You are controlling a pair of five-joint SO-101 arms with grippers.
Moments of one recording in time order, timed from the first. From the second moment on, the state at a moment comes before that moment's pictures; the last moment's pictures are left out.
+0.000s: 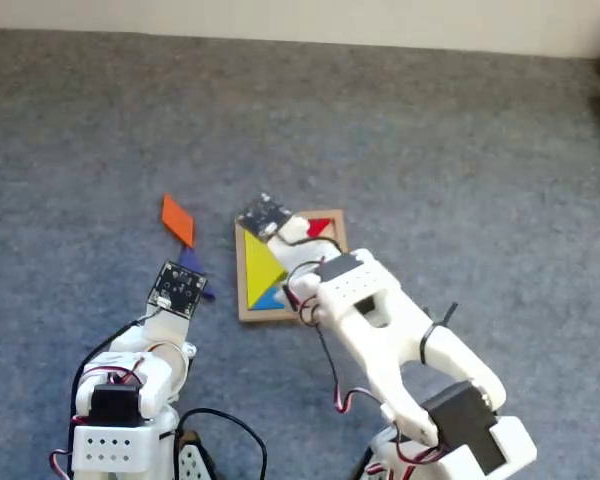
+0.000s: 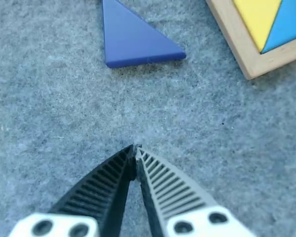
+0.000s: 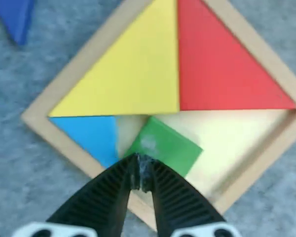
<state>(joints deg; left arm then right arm) -5.1 -102.0 96.0 75.8 -14.2 -36.0 -8.0 44.4 38.9 23.2</state>
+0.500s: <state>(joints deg) -5.1 -102.0 96.0 75.8 -14.2 -38.7 -10.0 44.5 40.0 23.3</state>
